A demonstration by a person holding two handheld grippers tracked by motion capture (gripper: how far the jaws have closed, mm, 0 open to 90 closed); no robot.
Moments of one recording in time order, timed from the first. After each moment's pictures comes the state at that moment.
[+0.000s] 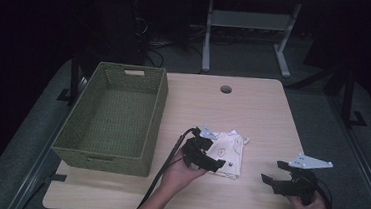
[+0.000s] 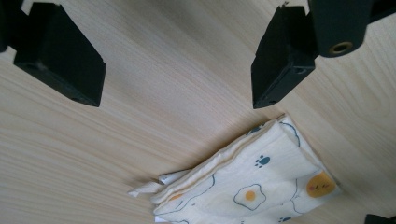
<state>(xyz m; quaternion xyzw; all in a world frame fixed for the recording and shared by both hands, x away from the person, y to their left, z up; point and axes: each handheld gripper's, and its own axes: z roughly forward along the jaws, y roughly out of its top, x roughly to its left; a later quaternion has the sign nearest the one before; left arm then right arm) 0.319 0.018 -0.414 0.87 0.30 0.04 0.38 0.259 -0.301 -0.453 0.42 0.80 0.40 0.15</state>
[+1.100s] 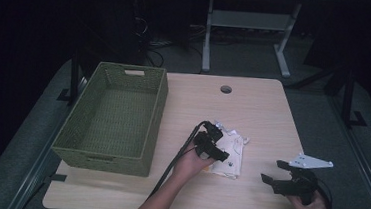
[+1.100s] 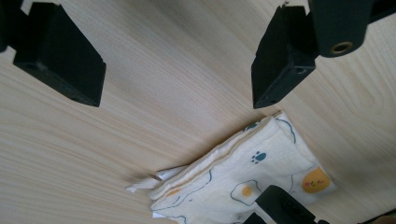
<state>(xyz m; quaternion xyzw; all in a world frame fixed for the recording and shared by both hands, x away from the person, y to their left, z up) 0.364 -0.016 -0.438 0.90 0.32 0.03 0.31 0.259 -0.300 -0.451 0.42 0.80 0.41 0.14</state>
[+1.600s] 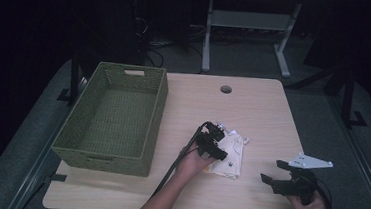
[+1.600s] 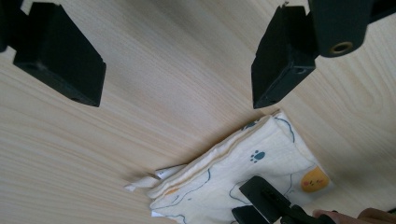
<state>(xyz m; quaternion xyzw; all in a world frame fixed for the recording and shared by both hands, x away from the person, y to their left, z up) 0.370 -0.023 -0.449 0.90 0.32 0.04 0.28 0.259 -0.299 -0.451 0.42 0.80 0.41 0.15</state>
